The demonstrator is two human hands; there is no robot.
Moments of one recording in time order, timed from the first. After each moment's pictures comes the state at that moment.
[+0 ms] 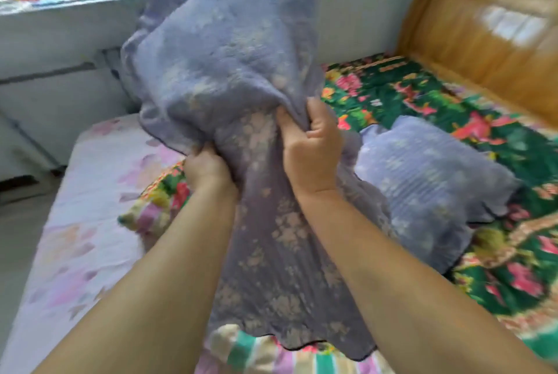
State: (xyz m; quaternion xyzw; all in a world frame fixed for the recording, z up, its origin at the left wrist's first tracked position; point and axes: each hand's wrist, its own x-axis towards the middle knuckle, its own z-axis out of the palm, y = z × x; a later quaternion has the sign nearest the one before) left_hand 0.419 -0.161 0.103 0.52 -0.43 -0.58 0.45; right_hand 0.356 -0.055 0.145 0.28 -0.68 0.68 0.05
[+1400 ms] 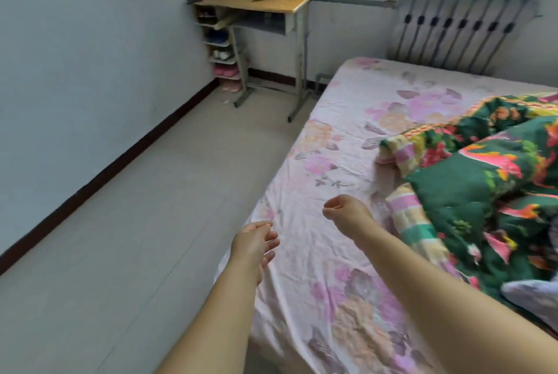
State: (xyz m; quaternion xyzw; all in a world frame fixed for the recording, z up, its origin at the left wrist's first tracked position) left_hand 0.973 -0.071 0.009 0.69 -0.14 -0.58 0.40; right_hand 0.804 -0.136 -0.006 0.53 -0.71 0.18 -0.43
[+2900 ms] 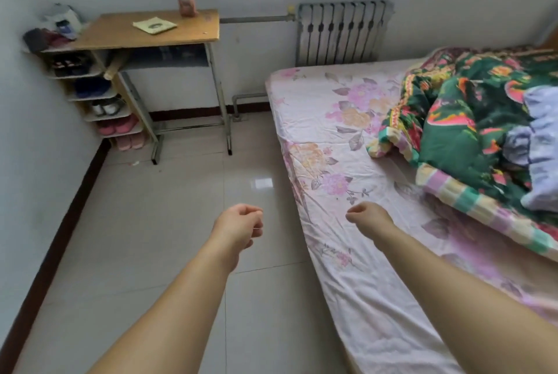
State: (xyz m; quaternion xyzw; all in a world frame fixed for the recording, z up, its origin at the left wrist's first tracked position) left_hand 1.316 -0.392 0.045 0.57 -0.54 -0.61 0.15; right_hand 1.078 -0.301 -0.025 0.24 -0.88 0.25 -0.32
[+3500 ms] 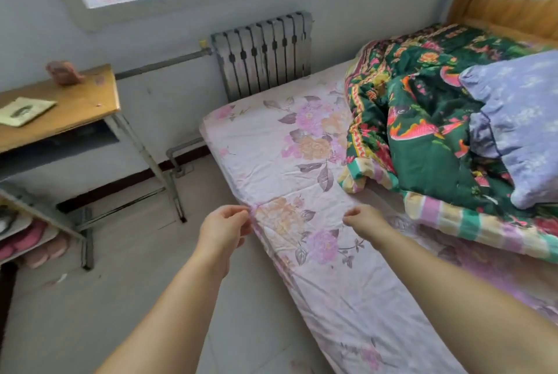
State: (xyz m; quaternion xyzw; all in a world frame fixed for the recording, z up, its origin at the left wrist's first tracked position) left_hand 1.110 -0.623 0.050 0.50 -0.60 -0.62 0.12; right_hand 0.910 -0.463 -0.039 0.10 -0.89 0.33 -0.31
